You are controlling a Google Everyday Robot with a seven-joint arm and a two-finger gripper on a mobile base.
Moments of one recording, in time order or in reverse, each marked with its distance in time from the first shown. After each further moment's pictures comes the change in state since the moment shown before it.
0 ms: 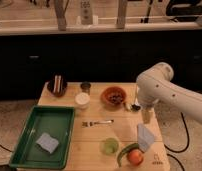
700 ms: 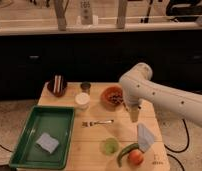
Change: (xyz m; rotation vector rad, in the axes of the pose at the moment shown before) arm -0.056 -0.020 0.015 -0.007 0.000 -0.100
